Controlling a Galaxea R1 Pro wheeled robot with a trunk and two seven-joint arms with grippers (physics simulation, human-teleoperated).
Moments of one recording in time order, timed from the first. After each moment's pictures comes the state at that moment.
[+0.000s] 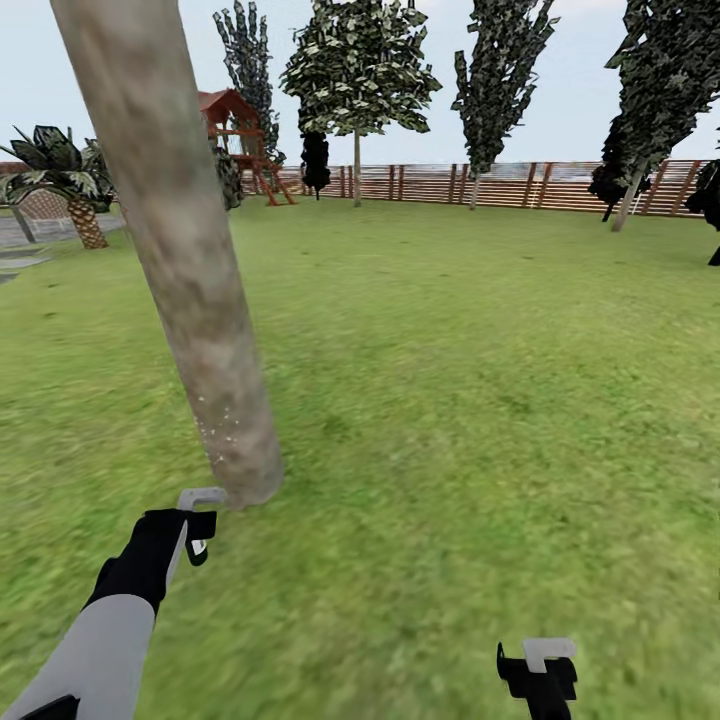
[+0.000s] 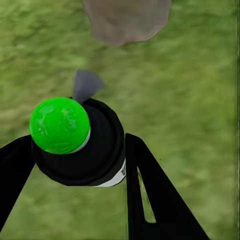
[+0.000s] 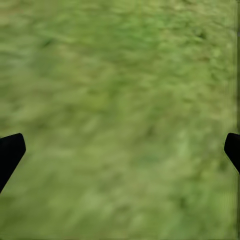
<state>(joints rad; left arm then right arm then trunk) -0.71 0.02 0.41 -0.74 -0.41 0.59 -0.12 -0.49 -0.05 -0.22 -0.03 0.37 -0.48 -0.30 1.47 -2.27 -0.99</state>
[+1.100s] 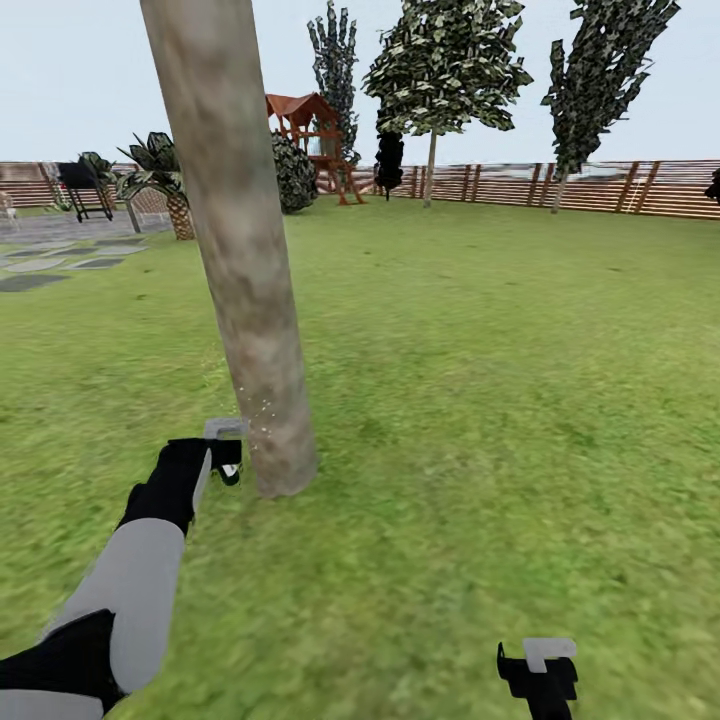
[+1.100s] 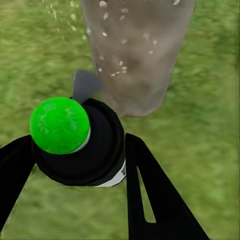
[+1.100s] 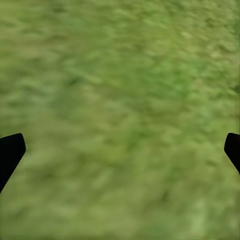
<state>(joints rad) -0.93 -0.04 0.38 -0.75 -0.38 0.61 -0.13 -0.49 -0.06 -0.22 -0.03 0.37 -0.48 -0.30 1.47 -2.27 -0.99</state>
